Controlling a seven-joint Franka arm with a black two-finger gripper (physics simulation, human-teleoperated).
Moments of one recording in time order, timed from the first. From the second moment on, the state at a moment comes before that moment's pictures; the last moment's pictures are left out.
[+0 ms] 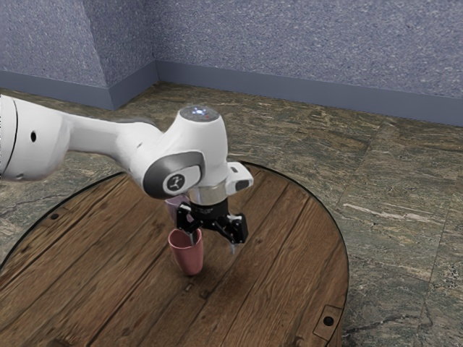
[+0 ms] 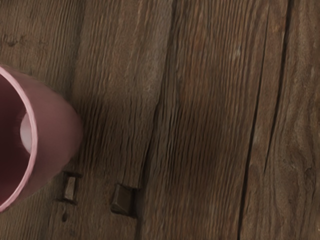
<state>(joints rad) 0.08 0.12 -0.44 -2.11 0.12 2.19 -0.61</state>
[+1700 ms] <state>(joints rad) 0.10 0.22 -0.34 -2.08 0.19 2.25 -0.62</state>
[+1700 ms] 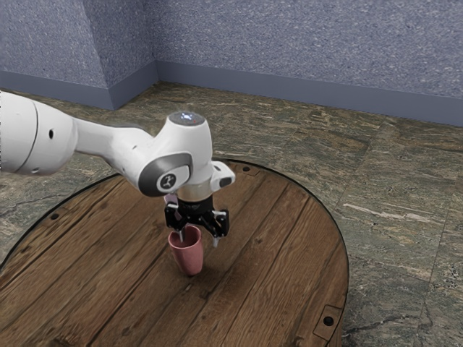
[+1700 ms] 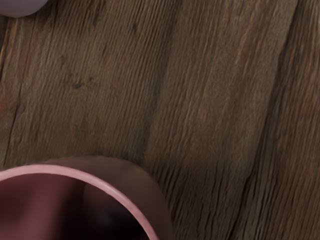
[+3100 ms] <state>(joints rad) 0.12 0.06 -0.27 -1.91 0.24 2.00 -0.55</state>
